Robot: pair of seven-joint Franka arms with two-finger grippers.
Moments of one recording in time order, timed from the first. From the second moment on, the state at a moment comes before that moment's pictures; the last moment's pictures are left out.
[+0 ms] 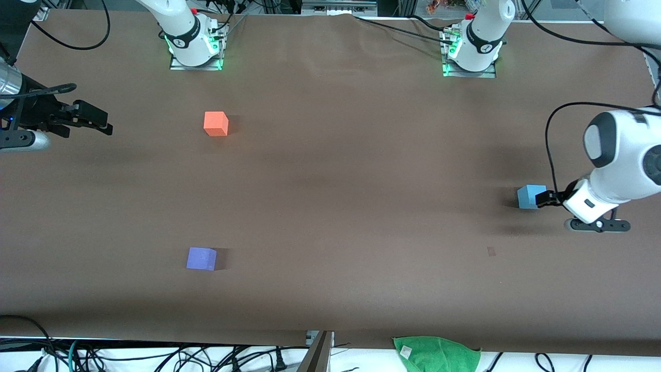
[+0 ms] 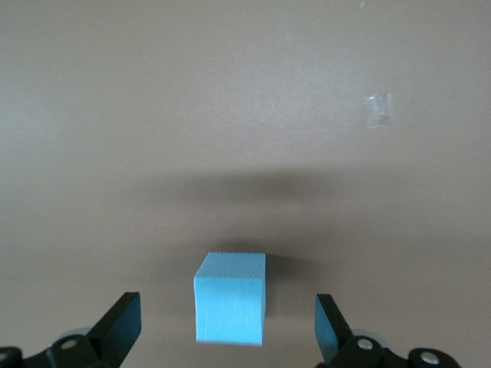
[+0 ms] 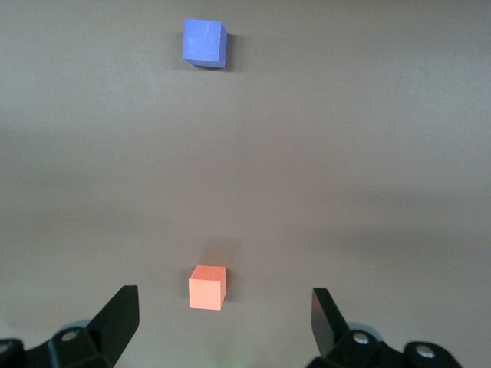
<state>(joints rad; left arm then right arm) 0.12 0.40 0.02 -1.87 0.12 2.24 0.08 0.14 0.10 -0.11 -1.50 0.08 1.52 -0.01</state>
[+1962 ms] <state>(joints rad) 0.19 0.39 -0.08 -1.97 0.12 2.33 0.20 0.14 0.10 -0.11 -1.50 0.08 1.52 -0.01</state>
